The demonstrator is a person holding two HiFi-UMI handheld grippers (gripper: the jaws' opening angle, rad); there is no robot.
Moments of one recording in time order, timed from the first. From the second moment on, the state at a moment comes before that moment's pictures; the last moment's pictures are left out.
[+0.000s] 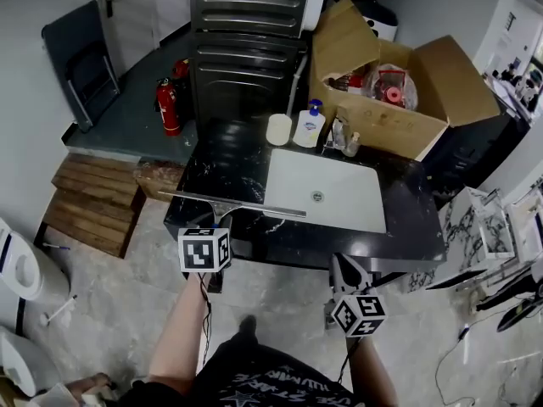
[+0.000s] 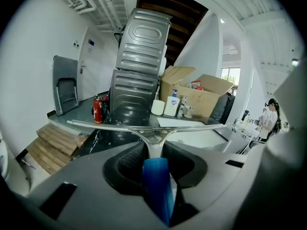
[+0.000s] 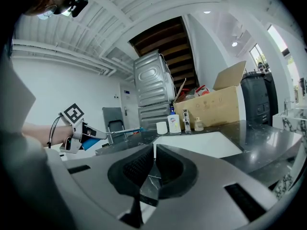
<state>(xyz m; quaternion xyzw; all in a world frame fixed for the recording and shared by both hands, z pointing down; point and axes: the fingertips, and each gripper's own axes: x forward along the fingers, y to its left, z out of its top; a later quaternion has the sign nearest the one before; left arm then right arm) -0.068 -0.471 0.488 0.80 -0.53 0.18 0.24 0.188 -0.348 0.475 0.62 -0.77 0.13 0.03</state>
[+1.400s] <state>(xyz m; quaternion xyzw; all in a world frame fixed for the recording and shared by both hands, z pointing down) -0.077 -0.125 0.532 0.78 -0.54 0.17 0.27 0.198 -0.072 0.507 0.59 -0.79 0.15 0.04</state>
